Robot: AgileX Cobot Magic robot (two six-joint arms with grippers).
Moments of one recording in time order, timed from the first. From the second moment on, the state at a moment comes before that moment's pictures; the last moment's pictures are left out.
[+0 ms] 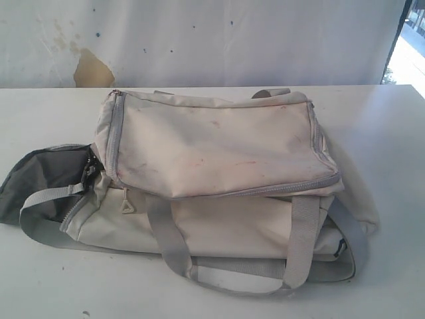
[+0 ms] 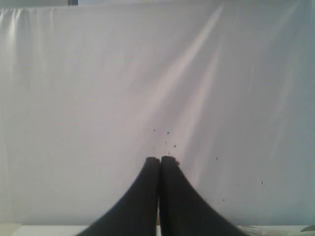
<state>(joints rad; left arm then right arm) -0.05 0.00 -1.36 0.06 1.17 0.03 0.05 0.00 -1.22 -0.07 1.21 -0.09</state>
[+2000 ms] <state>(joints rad) -0.05 0.00 0.00 0.02 0.10 -0.02 0.05 0.00 -0.01 -0.08 0.09 -0.05</state>
